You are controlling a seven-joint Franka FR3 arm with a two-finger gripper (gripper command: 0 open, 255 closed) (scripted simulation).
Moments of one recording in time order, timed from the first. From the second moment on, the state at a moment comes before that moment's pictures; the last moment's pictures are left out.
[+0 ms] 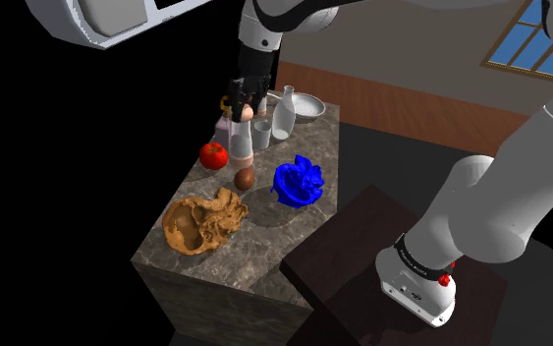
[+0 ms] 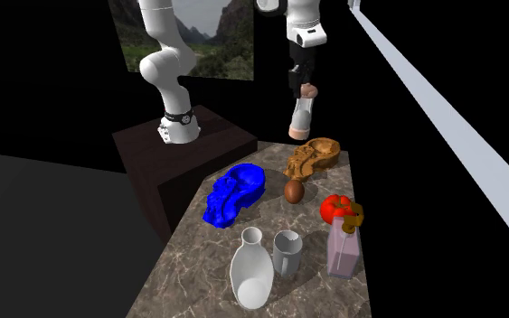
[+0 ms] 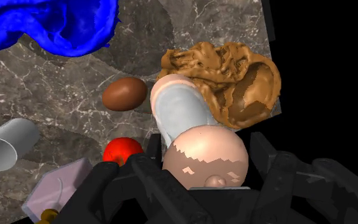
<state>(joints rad) 0.34 -0.06 -0.03 -2.03 0.18 2.00 -0.06</state>
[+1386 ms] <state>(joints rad) 0.44 0.05 0.08 -2.04 0.18 2.16 0.13</state>
